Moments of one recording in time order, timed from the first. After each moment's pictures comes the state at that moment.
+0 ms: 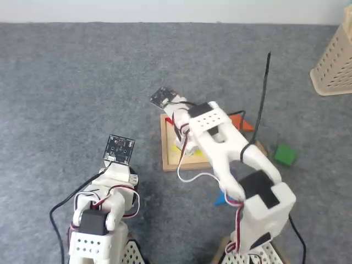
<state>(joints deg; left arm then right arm) 1.0 -103.4 97.6 72.0 -0.7 -30.4 14.6 13.9 61.4 22.2</state>
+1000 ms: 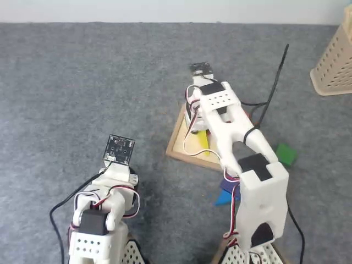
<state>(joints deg) 1.0 -103.4 97.6 72.0 -0.7 -23.0 26.8 -4.6 70.1 -10.0</state>
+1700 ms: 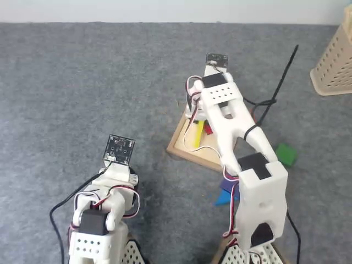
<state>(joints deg) 1.0 -103.4 97.6 72.0 -0.7 -24.2 26.9 -12.7 74.6 -31.0</state>
